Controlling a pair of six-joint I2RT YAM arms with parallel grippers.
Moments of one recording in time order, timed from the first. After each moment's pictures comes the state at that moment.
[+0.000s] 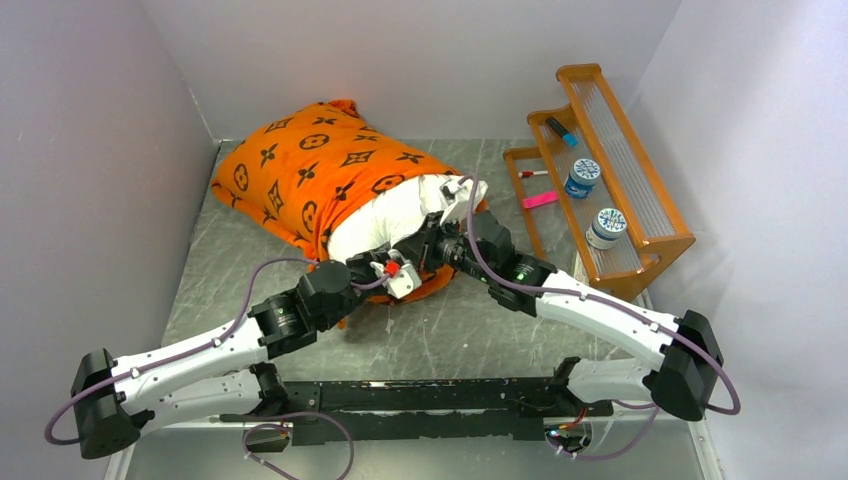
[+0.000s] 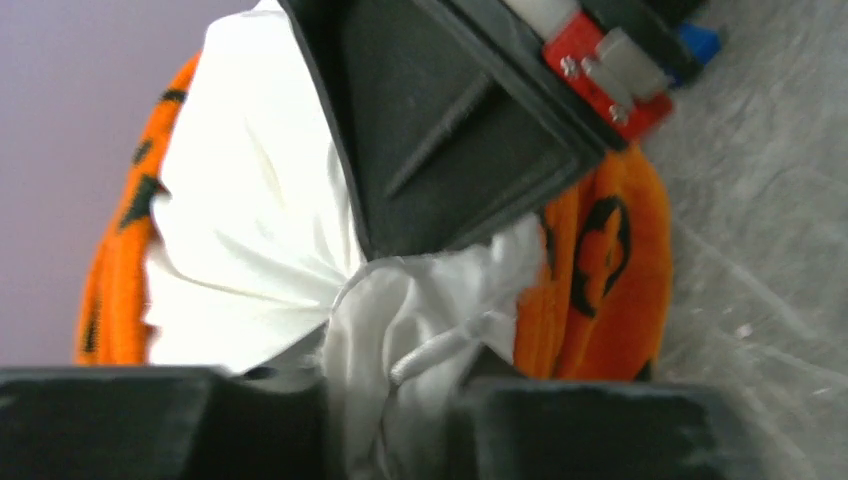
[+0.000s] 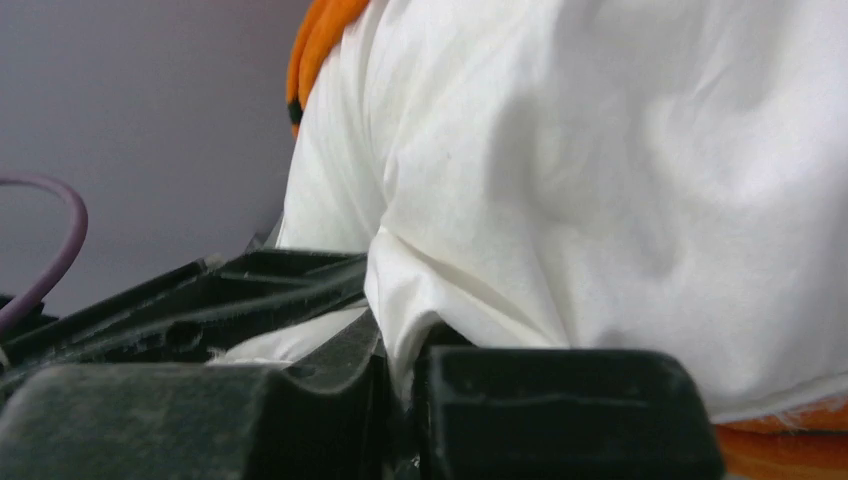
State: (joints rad) left arm -1.04 0.91 0.68 0.05 -0.31 0.62; right arm 0.92 1.21 0.92 0.07 -0.03 0.67
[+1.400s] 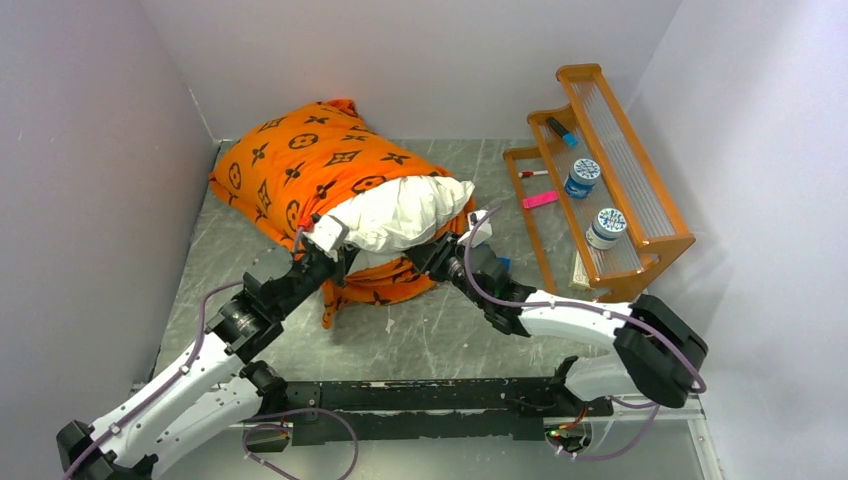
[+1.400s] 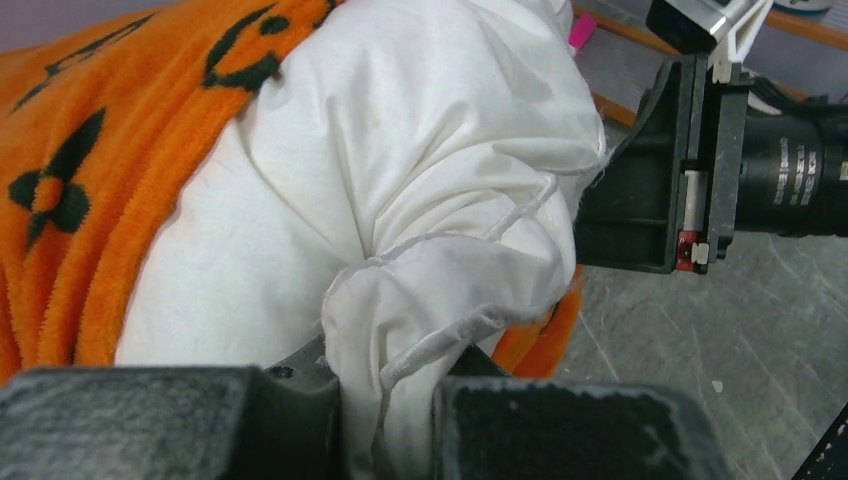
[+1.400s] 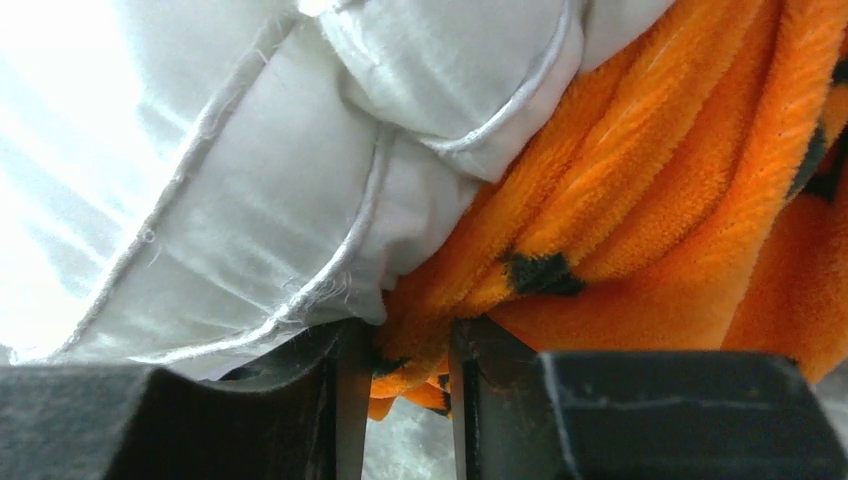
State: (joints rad) left arm -0.69 0.69 0.63 -0.01 -0.04 0.06; right arm 0.89 1.29 0.56 0.56 0.25 0.96
